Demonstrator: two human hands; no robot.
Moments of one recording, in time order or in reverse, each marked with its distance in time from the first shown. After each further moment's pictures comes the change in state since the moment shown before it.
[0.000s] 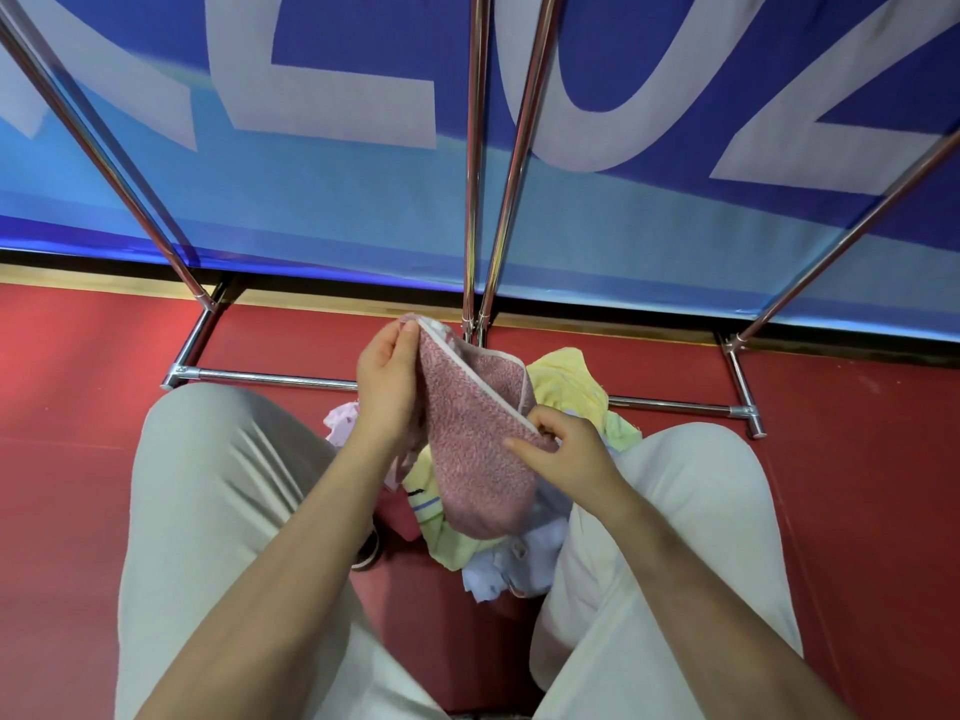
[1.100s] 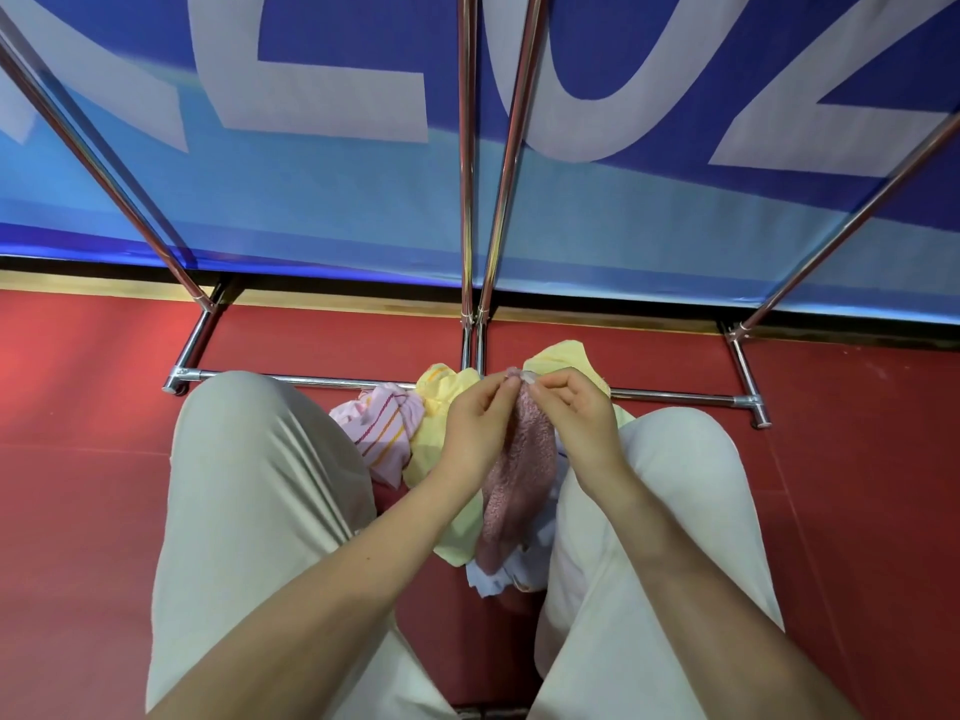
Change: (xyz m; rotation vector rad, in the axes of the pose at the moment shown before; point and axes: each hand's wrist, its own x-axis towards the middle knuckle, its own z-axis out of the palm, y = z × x) left_hand -0.044 -0.042 0.056 0.206 -0.271 0.004; right_hand 0.014 -0.025 -0.006 0.514 0.274 0.172
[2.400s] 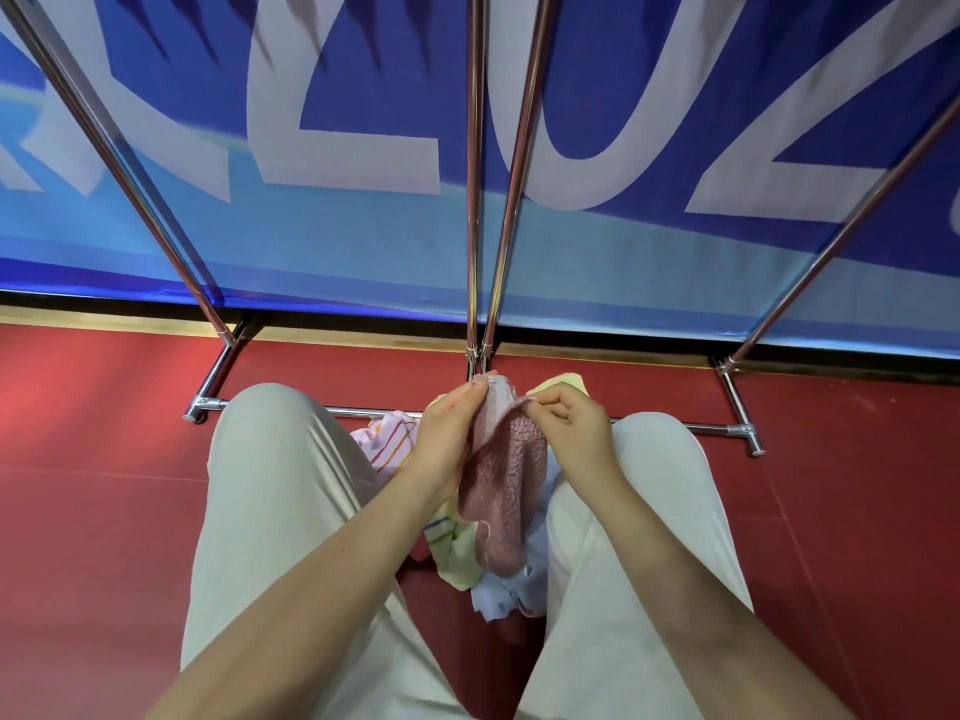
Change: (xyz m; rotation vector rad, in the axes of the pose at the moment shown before) left_hand -0.021 0.023 -0.036 -0.453 -0.022 -0.304; right_hand -0.026 -0.020 0.008 -0.177 0.034 -0.144
